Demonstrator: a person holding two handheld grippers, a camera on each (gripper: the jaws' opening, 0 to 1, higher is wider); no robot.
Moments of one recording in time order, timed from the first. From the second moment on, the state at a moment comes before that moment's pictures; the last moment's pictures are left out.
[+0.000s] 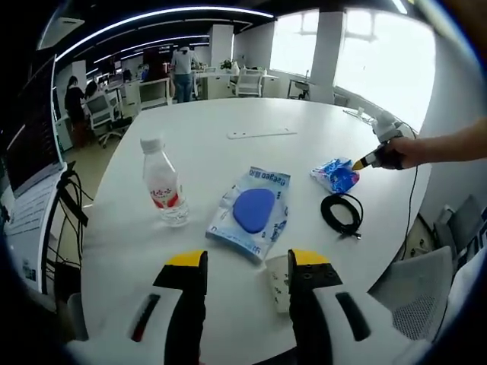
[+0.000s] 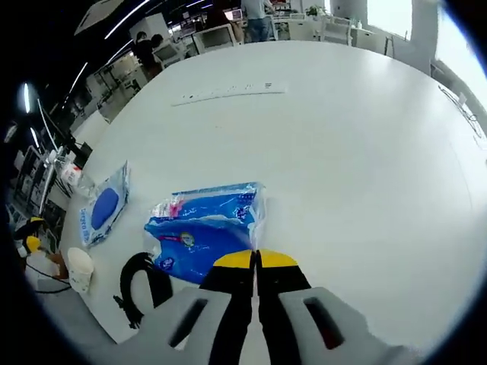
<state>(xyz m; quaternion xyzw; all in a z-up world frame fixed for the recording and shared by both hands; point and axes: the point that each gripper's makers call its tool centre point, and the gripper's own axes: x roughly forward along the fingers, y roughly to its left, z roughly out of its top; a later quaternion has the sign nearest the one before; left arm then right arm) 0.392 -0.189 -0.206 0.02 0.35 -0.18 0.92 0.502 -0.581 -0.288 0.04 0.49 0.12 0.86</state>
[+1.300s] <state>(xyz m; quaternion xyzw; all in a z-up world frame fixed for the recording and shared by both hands) 0.388 -0.187 -0.209 0.02 0.36 -0.18 0.92 0.492 -0.581 -0.290 0.04 0.50 0.11 0.86</state>
